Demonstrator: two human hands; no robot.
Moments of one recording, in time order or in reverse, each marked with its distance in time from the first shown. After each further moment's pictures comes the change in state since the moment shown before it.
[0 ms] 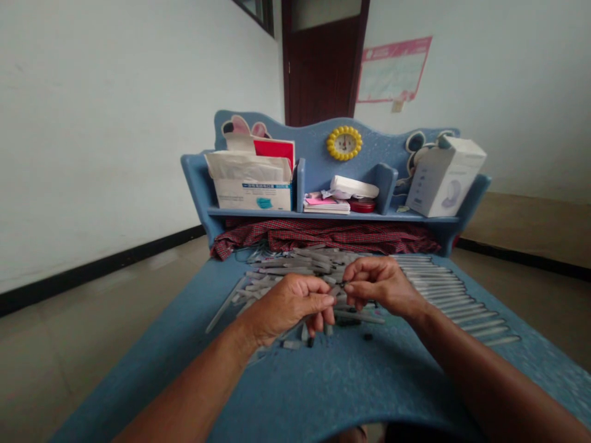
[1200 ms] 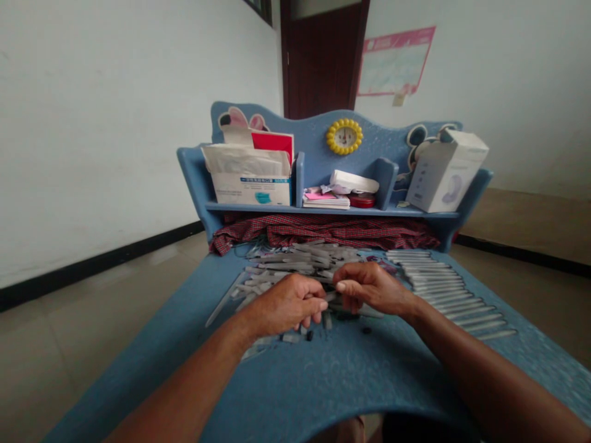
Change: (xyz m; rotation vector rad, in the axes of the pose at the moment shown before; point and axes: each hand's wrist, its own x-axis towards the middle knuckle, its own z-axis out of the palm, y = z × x) left_hand -0.001 0.001 -0.001 0.352 0.039 -0.120; right_hand 0.002 0.008 0.000 -0.325 -0.152 0.062
